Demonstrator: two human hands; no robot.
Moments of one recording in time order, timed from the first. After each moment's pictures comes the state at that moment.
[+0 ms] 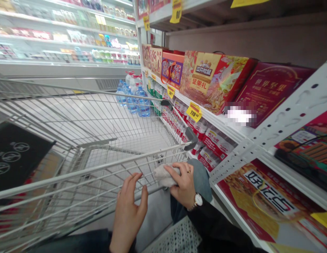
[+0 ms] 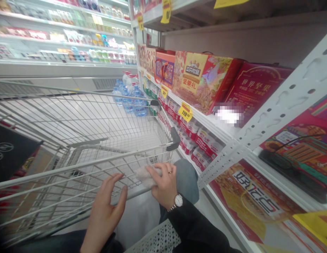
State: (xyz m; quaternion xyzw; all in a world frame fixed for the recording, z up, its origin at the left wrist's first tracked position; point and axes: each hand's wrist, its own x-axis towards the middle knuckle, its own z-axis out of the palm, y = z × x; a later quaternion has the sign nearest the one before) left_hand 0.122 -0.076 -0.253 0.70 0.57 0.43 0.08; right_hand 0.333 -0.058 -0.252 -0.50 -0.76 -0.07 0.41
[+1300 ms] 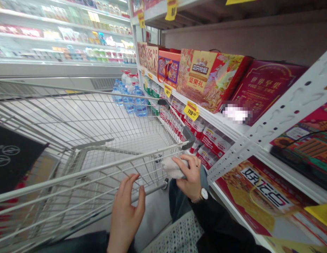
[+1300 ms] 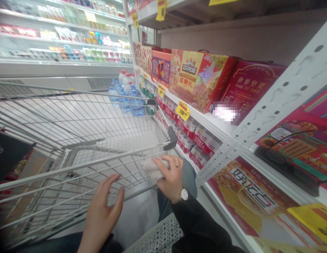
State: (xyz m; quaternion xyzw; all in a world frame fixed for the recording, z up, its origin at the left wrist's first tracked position) left_hand 0.123 -0.075 -0.251 0.70 0.57 0.43 0.08; right_hand 0.359 -0.051 -0.236 -0.51 -0.72 -0.09 0.47
